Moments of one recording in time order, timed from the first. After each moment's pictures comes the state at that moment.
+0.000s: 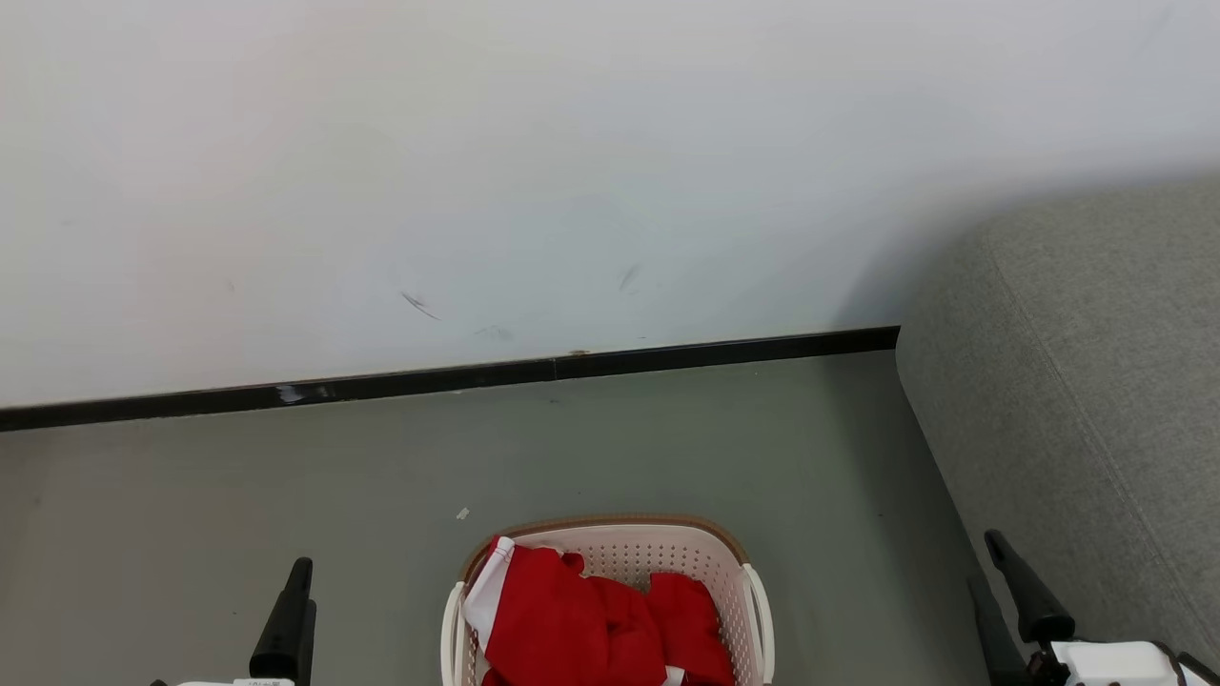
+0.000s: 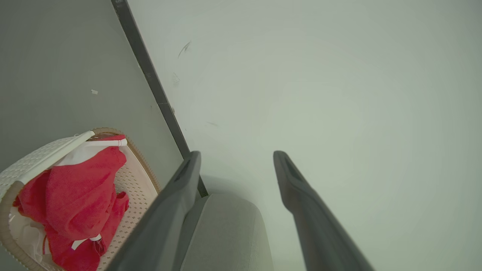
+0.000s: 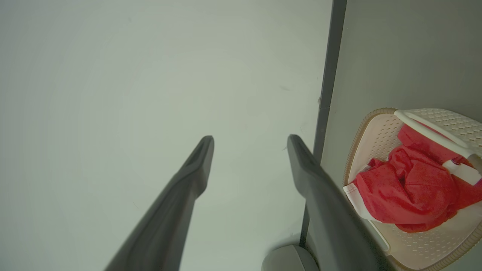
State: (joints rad) left arm -0.01 -0.01 0.04 0.33 -1.56 -0.12 0.09; right arm 0.02 -0.04 -0.04 0.31 1.63 0.12 0.03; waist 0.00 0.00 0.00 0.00
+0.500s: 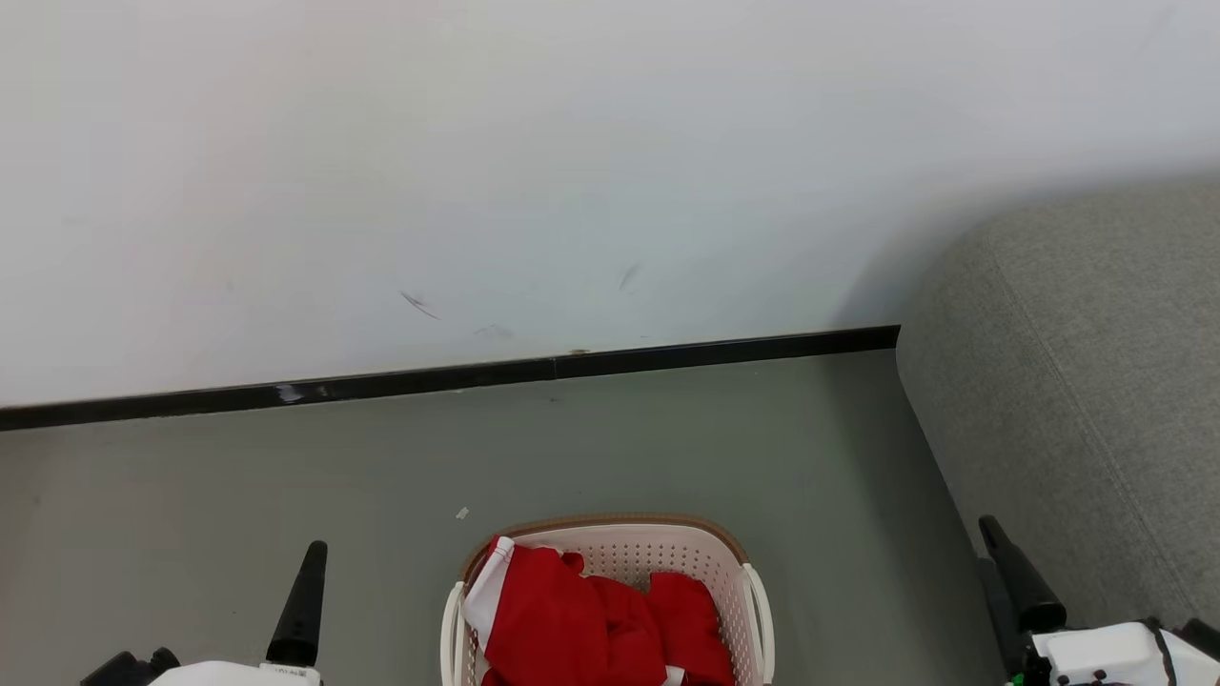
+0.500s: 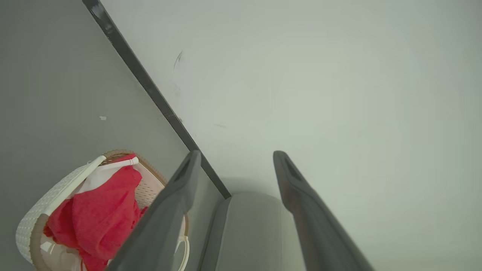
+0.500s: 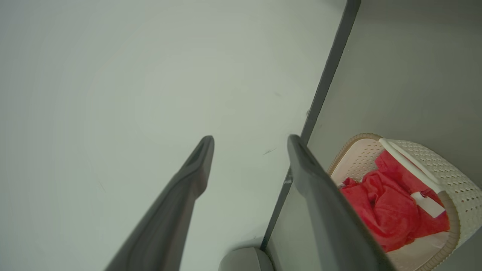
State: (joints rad) left arm -0.02 0.01 0.00 0.29 -1.38 -0.10 0.03; right arm 0.02 -0.06 -0.02 0.28 1.44 0.12 -0.02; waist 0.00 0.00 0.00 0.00
